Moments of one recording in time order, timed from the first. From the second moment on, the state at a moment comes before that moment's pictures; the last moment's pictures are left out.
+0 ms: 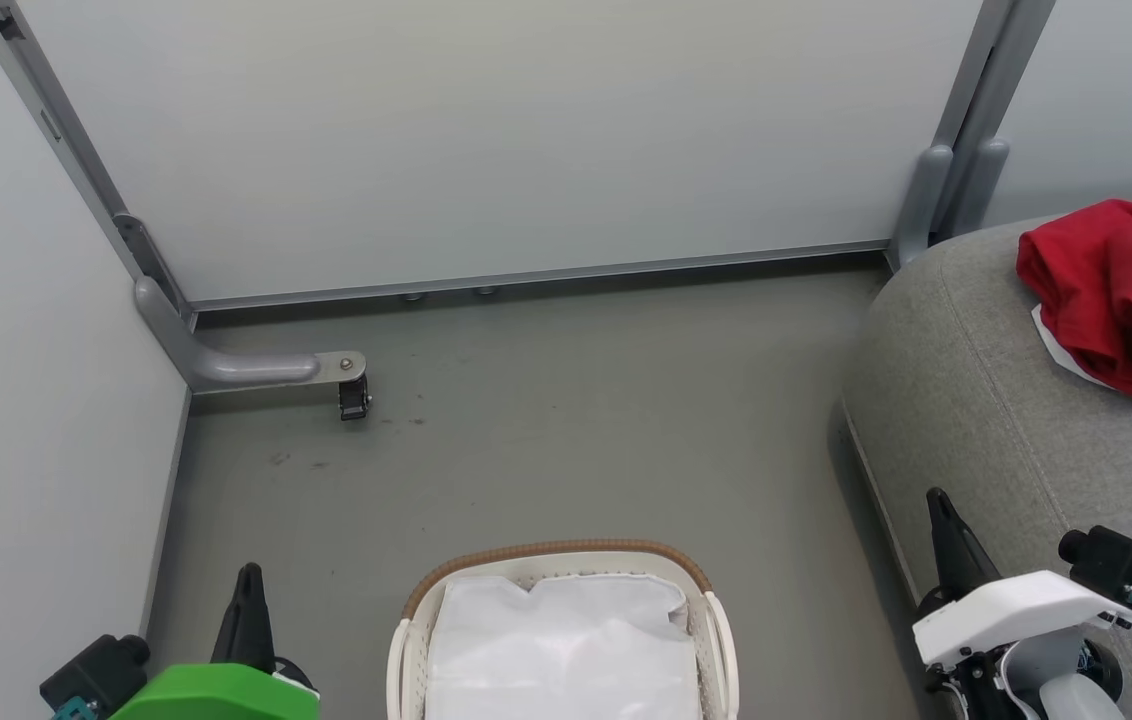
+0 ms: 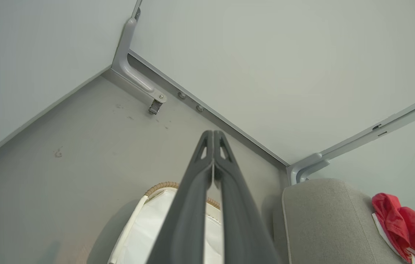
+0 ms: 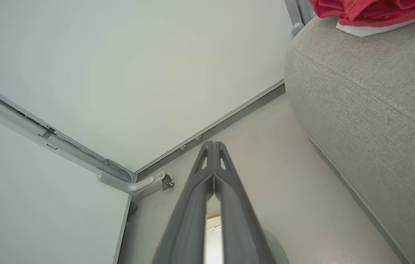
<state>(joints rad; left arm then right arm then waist) 0.01 0.05 -0.03 0.33 -0.78 -0.08 -0.13 -0.11 -0.04 -0.02 0.37 0.68 0.13 -0.13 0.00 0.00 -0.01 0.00</state>
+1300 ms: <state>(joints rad) -0.05 0.05 0.04 0.29 -1.21 -0.11 0.00 -0.11 -0.04 -0.07 0.31 1.16 0.13 0.00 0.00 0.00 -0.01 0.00</state>
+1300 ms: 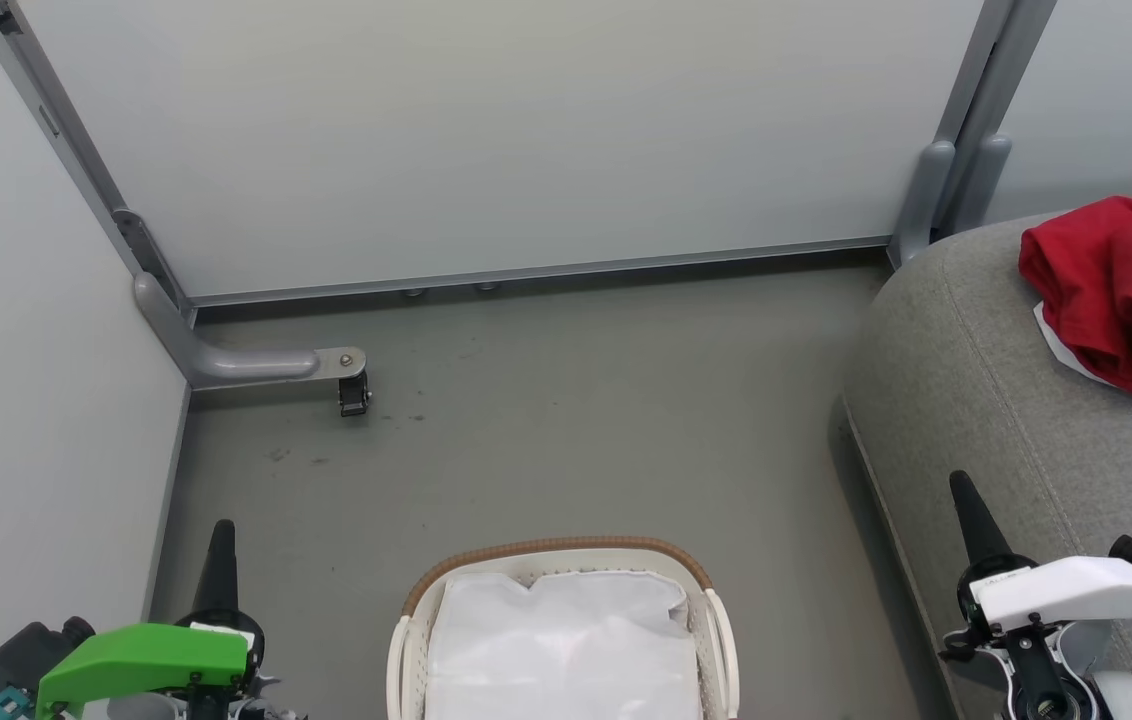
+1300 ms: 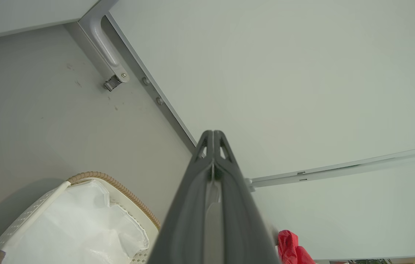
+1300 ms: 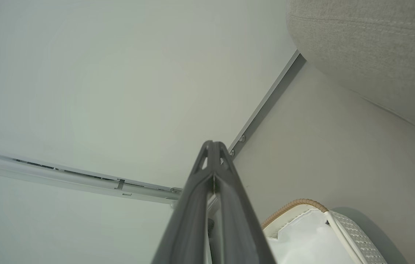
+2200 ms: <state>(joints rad) -0.07 0.05 0.08 0.26 -1.43 -0.12 0.06 -0.11 -0.05 -0.09 0.27 1.40 0.13 0.06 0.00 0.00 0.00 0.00</state>
